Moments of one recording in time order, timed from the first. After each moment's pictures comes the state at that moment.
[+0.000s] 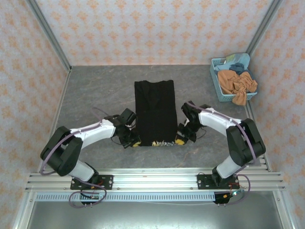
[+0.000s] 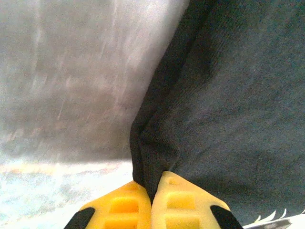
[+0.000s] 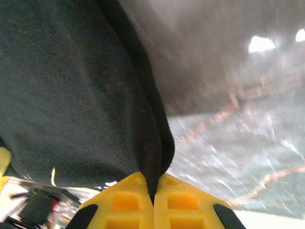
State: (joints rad) left arm -0.56 1.47 0.76 -0.60 0.35 -1.14; right arm 0.45 1.56 0.91 -0.92 -0.53 0.84
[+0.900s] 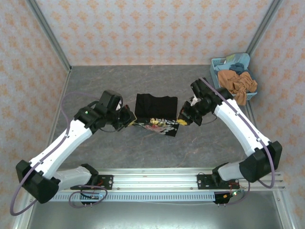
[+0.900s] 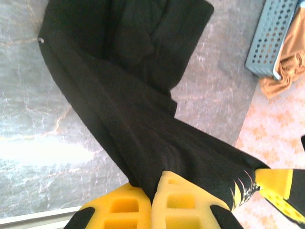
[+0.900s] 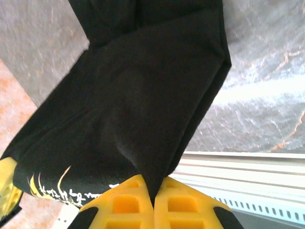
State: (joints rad) left arm -0.49 1.18 1.14 -0.86 0.26 -1.13; right arm 0.41 1.41 1.38 -1.24 -0.51 0.92
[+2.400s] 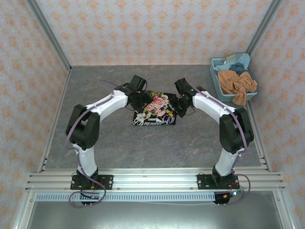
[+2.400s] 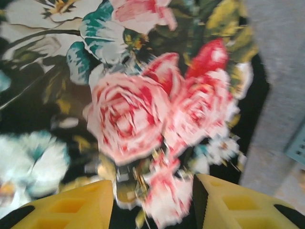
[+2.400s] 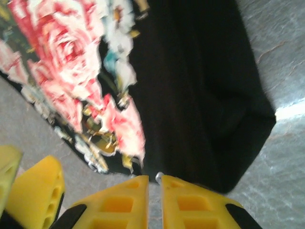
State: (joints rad) left arm -0.45 1.94 1.46 -0.59 0.23 -1.22; right arm 0.43 1.79 1.31 -0.72 -0.39 1.18
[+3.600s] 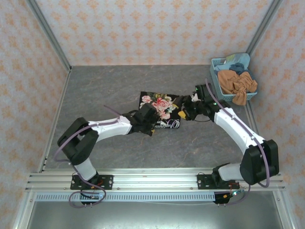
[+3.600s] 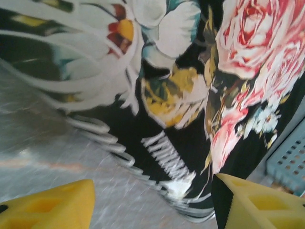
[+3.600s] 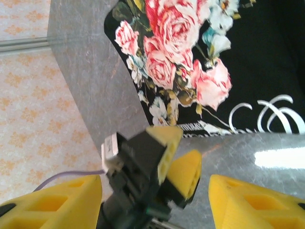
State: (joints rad) left arm -0.73 1.71 0.98 -0.18 0.00 -1.83; right arm 0.33 1.32 1.01 -0.54 -0.53 1.11
